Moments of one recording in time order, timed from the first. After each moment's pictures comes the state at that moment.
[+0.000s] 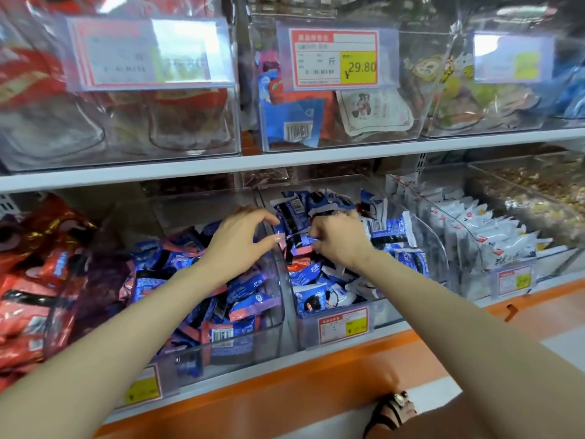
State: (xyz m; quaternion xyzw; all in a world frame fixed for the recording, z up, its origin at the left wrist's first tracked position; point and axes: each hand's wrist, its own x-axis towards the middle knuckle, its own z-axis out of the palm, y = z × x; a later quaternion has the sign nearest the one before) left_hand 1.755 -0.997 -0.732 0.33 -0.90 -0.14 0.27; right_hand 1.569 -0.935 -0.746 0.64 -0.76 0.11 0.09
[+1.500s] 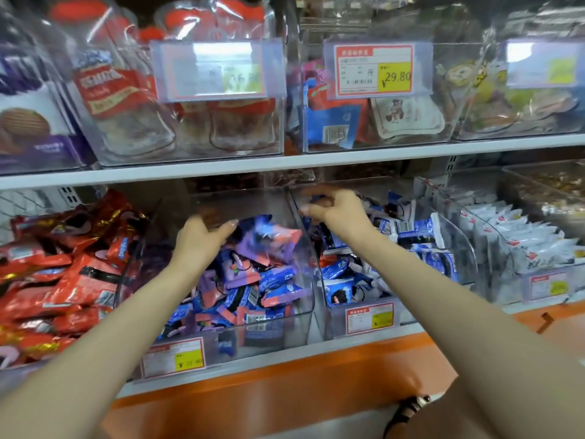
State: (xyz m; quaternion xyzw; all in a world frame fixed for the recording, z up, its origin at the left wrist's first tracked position) left_hand 1.842 -1.013 -0.734 0.52 -0.66 -0.36 0.40; right_hand 1.622 -0.943 -0.708 0.53 -0.65 0.50 -0.23
